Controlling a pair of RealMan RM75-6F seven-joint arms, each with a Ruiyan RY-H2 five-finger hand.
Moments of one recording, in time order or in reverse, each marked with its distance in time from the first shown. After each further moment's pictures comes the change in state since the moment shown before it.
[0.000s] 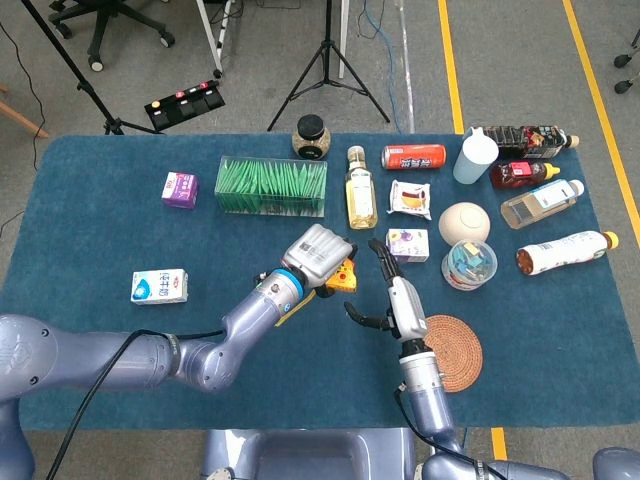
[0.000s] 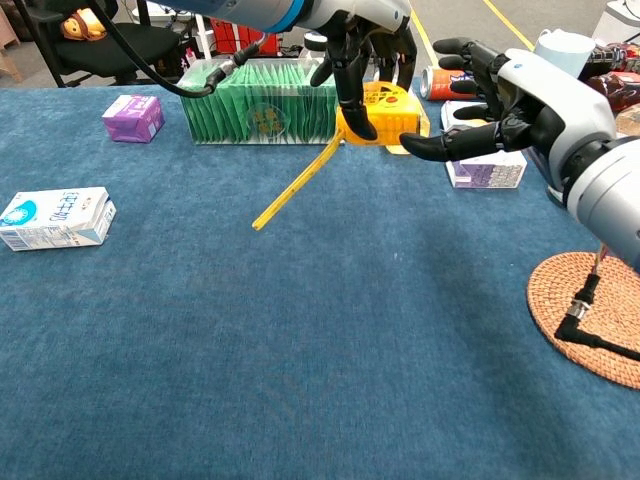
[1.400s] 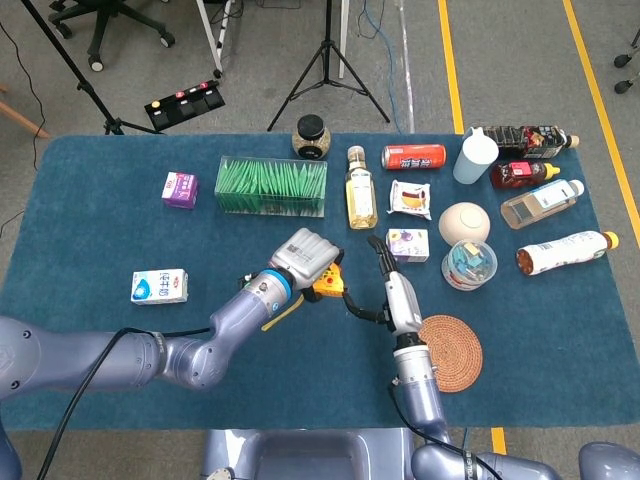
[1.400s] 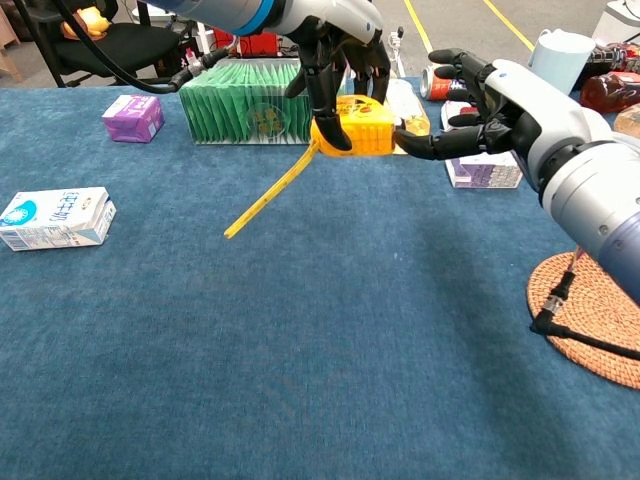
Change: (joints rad) left arm -0.020 0.067 0.058 -0.042 -0.041 -0.062 -0.047; right arm 0.030 -0.052 0.034 0.060 0.056 -0.004 -0.009
